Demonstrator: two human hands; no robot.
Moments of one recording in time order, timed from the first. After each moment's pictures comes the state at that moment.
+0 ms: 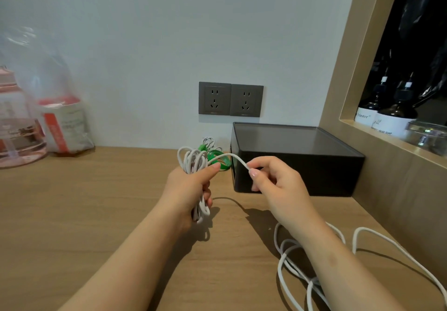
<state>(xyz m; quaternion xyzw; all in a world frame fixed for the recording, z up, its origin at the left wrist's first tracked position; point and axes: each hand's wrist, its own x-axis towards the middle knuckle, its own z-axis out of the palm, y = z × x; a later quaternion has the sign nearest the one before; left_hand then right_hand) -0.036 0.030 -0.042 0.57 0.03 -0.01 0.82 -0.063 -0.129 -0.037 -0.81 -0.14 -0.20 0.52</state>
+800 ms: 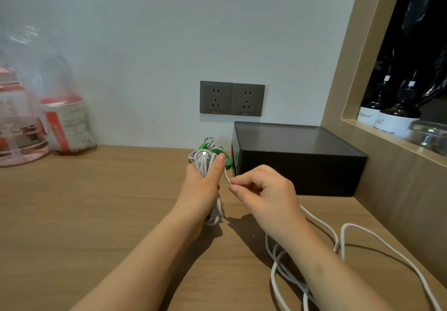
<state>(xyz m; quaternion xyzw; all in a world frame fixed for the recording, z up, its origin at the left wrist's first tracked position) -0.023 0.018 -0.060 0.70 -0.03 0.06 0.71 -0.063 -0.112 -0.050 -0.85 -0.19 -0.27 0.41</state>
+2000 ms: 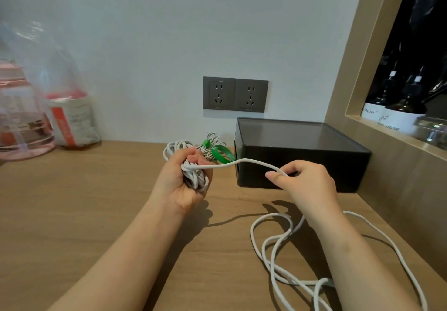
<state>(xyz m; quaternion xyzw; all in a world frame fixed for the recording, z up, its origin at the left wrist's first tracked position) -0.032 0.041 -0.028 0.15 0.05 -0.14 0.98 -0.059 -0.149 -0.036 -0.89 0.09 -0.21 0.40</state>
